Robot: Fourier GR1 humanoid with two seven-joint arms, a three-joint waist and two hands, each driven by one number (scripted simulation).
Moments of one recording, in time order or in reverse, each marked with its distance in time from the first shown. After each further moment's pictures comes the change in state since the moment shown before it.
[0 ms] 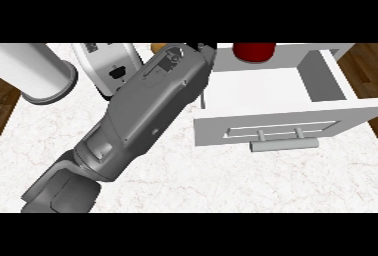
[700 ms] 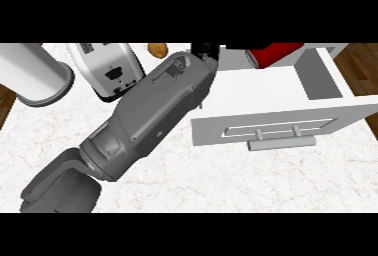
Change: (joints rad) left arm -0.018 0.000 -0.189 0.103 0.156 0.066 -0.039; right arm -0.018 -0.012 0.006 -0.009 -0.005 -0.013 0.026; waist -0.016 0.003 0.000
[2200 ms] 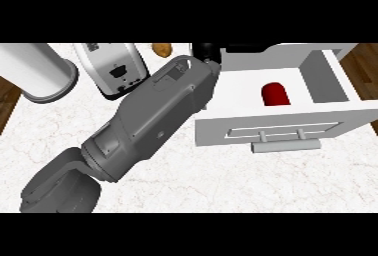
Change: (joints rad) left arm -0.006 0.000 -0.081 0.010 0.213 0.073 -0.209; right arm -0.171 -0.079 0.069 -0.095 0.353 0.070 -0.183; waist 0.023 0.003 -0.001
